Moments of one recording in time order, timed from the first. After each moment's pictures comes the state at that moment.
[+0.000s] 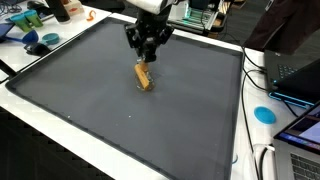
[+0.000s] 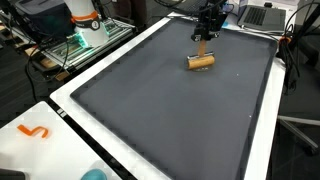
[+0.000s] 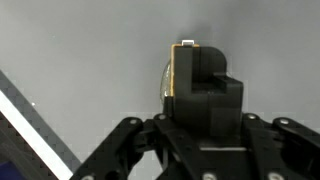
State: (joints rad) arm 0.15 0.37 0.13 -1.85 -0.37 2.15 -0.40
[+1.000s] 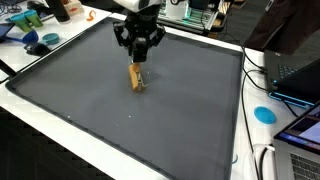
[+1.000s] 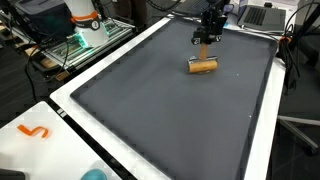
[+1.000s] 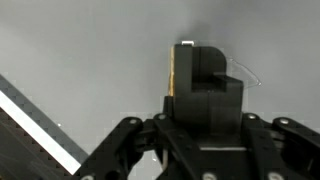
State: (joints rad) arm 0.15 0.39 0.10 -1.81 -0.37 2.15 -0.29
